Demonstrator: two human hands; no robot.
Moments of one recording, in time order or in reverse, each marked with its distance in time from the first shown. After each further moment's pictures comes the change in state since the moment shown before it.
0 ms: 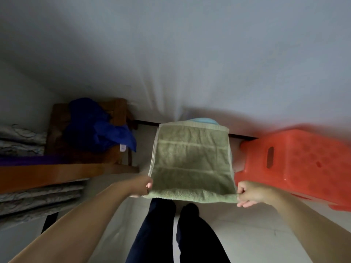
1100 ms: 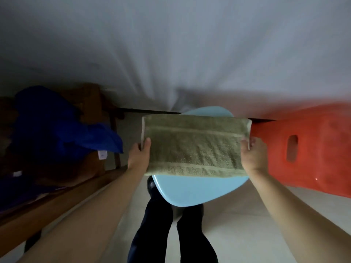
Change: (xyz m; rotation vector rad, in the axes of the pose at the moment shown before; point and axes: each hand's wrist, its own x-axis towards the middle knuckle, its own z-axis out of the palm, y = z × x) left_hand 0.161 -0.005 -0.048 -0.929 0.550 -0.398; right_hand 0.152 -0.077 -0.022 0.228 1.039 -0.242
